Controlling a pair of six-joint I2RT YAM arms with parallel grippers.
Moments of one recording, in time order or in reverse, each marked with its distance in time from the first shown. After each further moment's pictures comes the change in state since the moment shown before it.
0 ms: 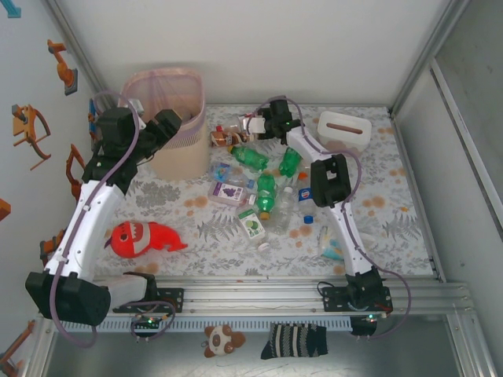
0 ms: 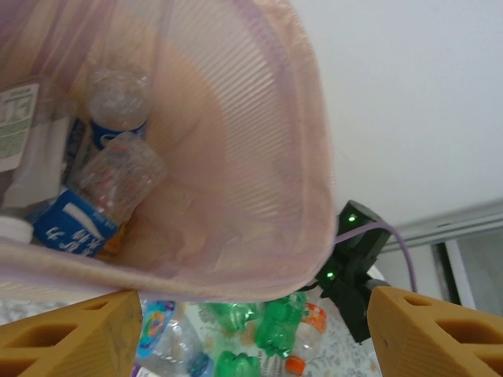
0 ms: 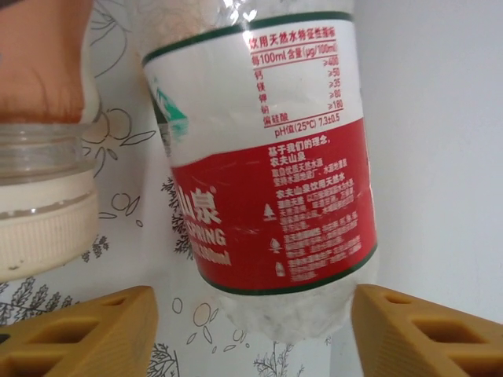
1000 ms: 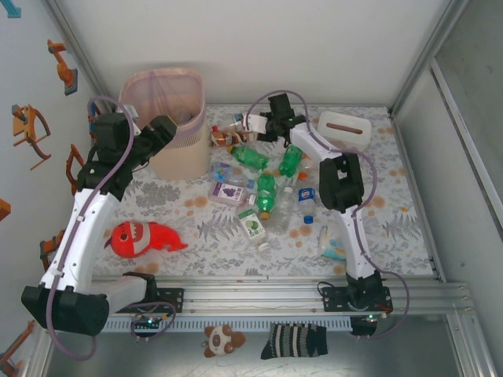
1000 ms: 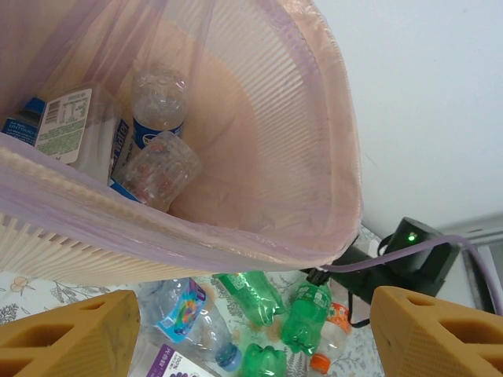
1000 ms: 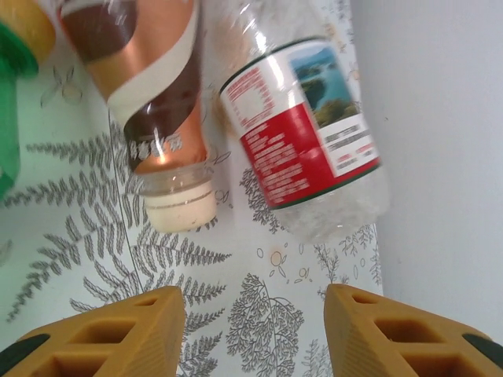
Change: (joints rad) left arm 0.002 -0.065 -0.001 -0.077 -0.048 0.046; right arm 0.034 -0.288 -0.274 -0.128 0.010 0.275
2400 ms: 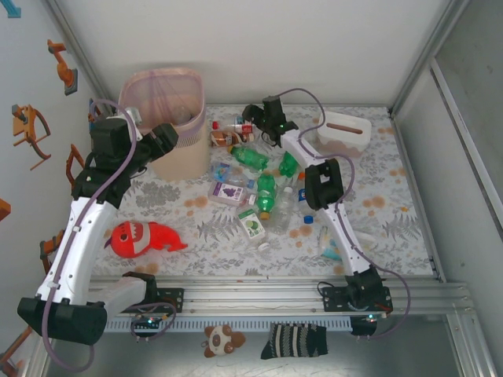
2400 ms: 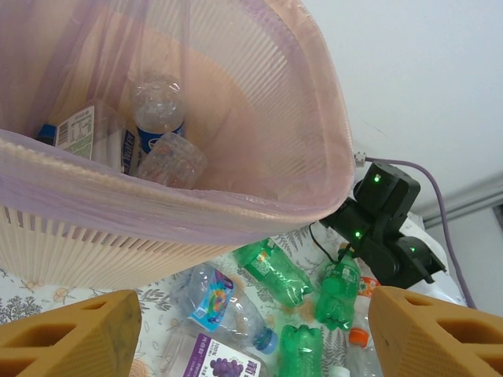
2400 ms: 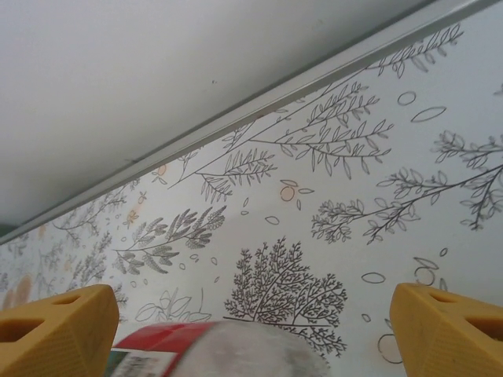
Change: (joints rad) left arm -0.019 -0.059 -0.014 -0.045 -0.011 0.151; right arm -0.006 0.406 0.441 0.190 0.106 1.889
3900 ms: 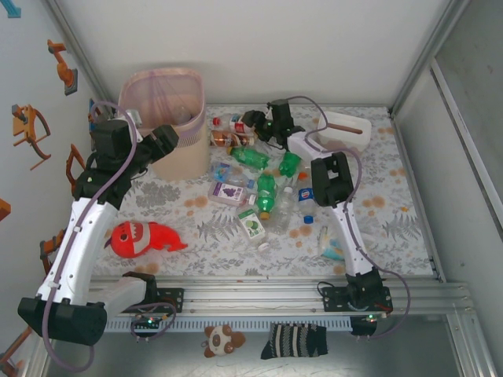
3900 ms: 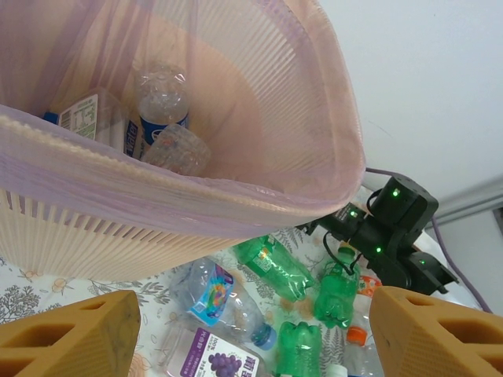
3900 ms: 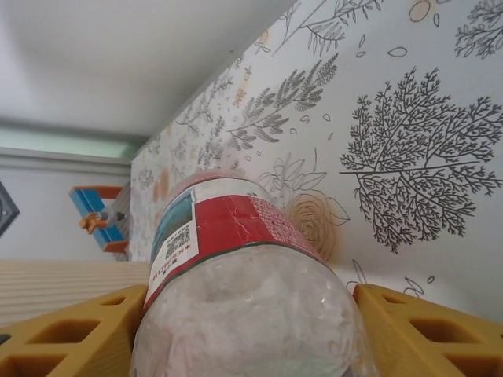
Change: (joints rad) left arm 0.000 -0.007 -0.018 0.000 -0.001 -0.024; right arm -0.035 -0.183 -0.363 0.227 -0.419 0.208
